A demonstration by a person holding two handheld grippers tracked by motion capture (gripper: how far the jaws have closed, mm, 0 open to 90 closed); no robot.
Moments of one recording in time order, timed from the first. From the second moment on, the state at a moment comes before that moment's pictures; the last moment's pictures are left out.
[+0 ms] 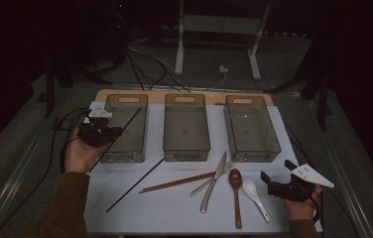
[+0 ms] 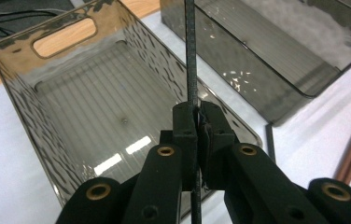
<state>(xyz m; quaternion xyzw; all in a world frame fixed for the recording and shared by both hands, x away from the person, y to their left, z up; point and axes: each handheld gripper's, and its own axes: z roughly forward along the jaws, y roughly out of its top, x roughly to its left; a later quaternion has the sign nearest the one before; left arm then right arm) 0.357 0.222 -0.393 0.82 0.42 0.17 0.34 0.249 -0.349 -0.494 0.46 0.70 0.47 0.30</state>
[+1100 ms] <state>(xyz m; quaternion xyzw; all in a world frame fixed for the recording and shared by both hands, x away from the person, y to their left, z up) 0.407 0.235 -0.388 0.79 0.50 0.18 0.31 0.249 -0.348 -0.494 0.46 0.70 0.46 0.30</state>
